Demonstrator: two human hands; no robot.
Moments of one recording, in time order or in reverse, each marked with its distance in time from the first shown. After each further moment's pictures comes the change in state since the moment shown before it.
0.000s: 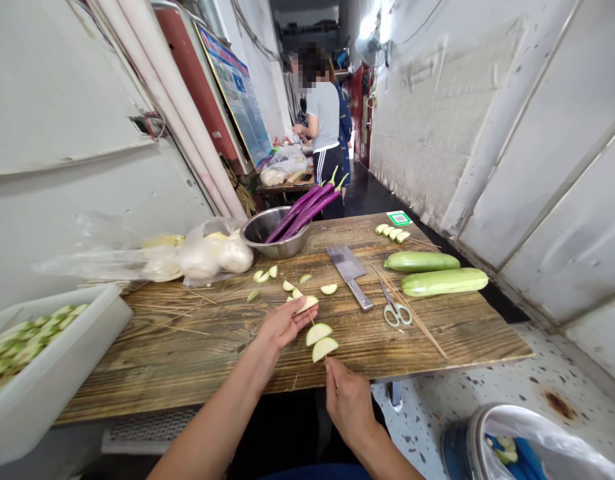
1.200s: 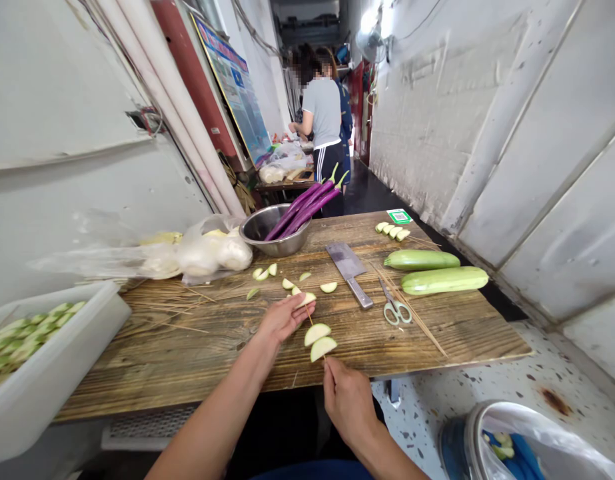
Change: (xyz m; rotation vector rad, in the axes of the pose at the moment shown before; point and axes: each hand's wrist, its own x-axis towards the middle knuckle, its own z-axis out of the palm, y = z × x) left_hand 0.011 0.002 -0.001 -0.002 0.063 0.008; right_hand 0.006 -0.009 -0.011 0.009 -0.189 0.147
